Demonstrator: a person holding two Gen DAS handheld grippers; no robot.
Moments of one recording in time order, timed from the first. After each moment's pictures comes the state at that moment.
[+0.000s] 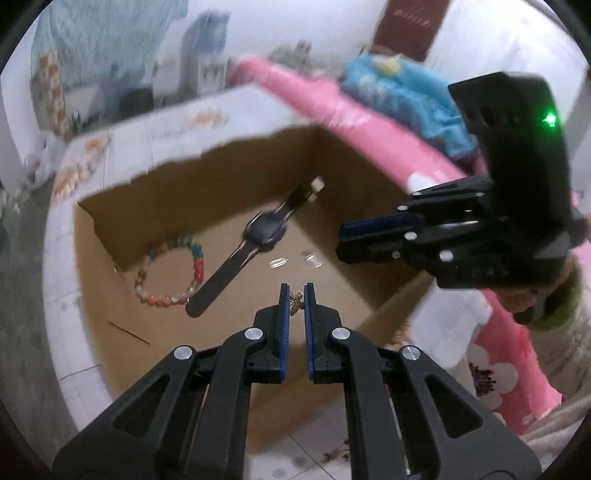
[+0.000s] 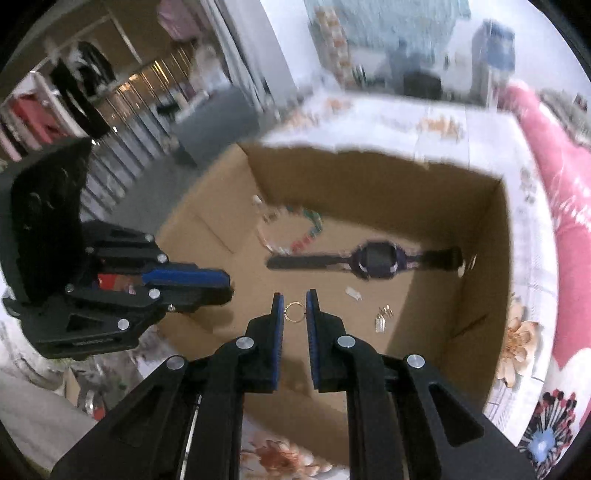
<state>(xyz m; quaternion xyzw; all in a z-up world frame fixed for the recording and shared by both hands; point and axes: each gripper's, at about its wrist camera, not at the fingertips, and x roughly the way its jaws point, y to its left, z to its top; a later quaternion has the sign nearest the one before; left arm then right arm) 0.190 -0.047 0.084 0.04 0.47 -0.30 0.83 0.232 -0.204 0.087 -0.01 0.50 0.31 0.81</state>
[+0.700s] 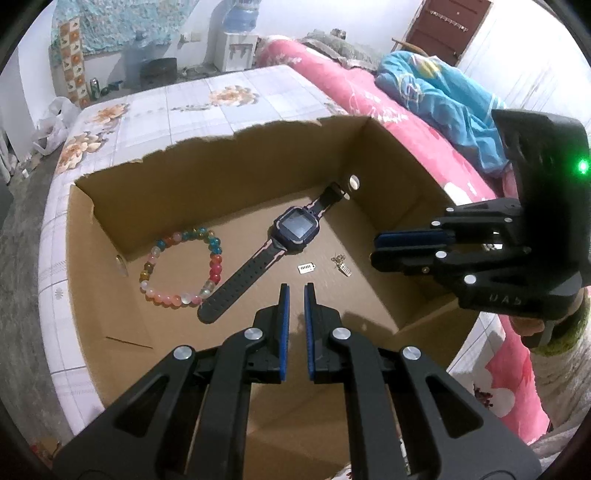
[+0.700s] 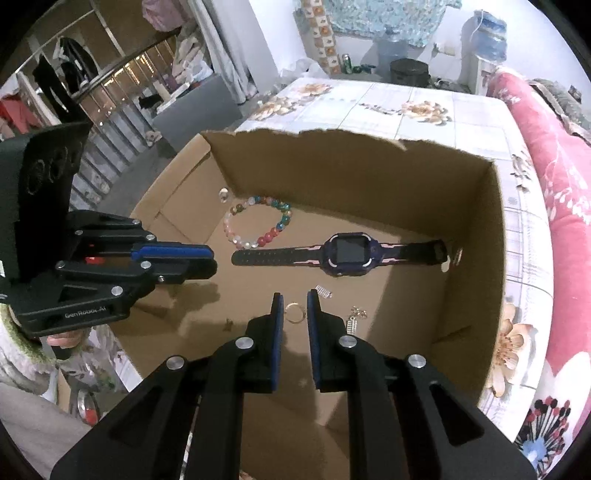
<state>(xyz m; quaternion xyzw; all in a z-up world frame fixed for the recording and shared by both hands) 0.216 -0.038 0.069 0.00 0.50 -0.26 0.83 0.240 -0.220 0.075 -0.02 0.51 0.29 0.81</state>
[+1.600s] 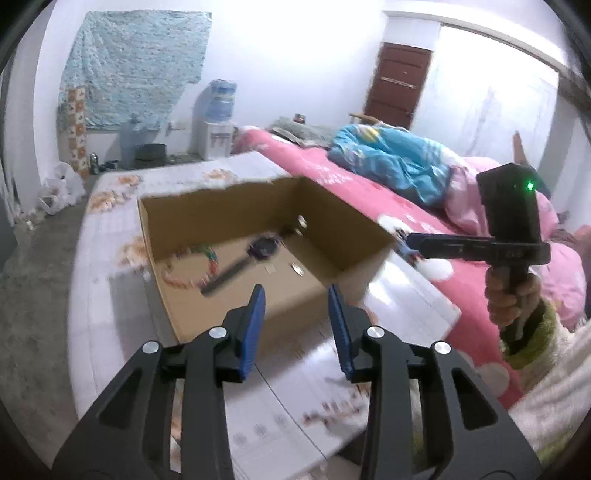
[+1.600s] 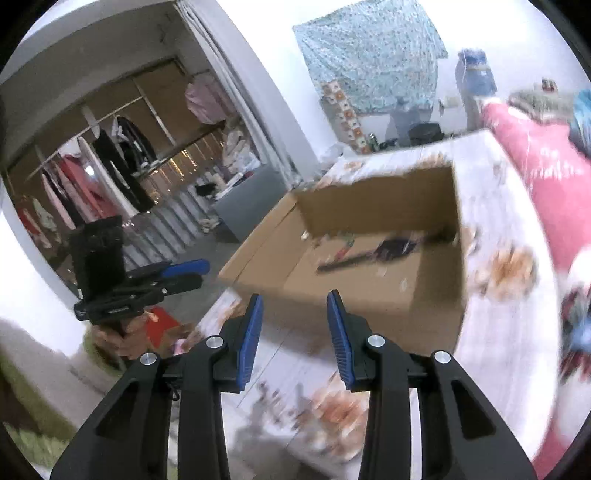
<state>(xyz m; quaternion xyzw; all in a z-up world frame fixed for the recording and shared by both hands) 0.048 0.018 0.105 -0.01 0.32 -0.31 0.90 0.079 -0.281 0.095 0.13 0.35 0.36 0.85</state>
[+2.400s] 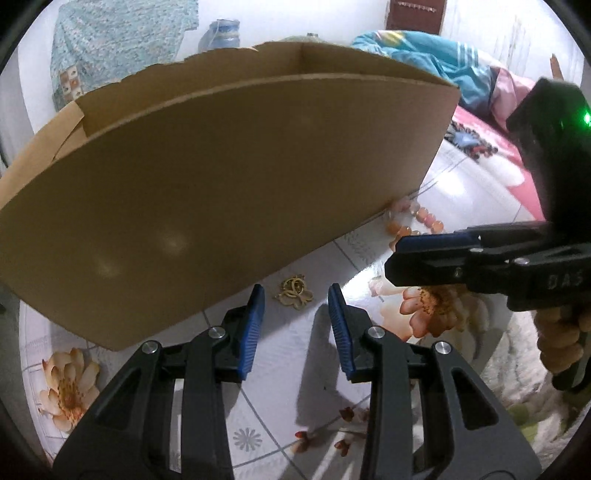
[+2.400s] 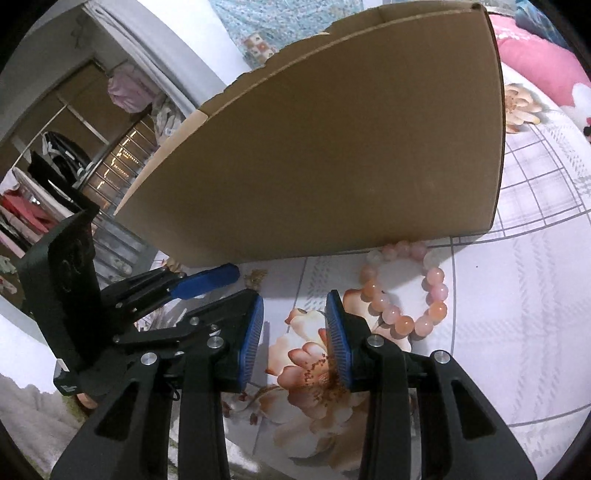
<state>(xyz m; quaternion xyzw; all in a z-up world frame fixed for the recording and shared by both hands) 0.086 -0.070 -0.021 0.09 0.42 -0.24 0.87 0.110 -0.238 -0.025 0.18 0.47 0.25 0.83</state>
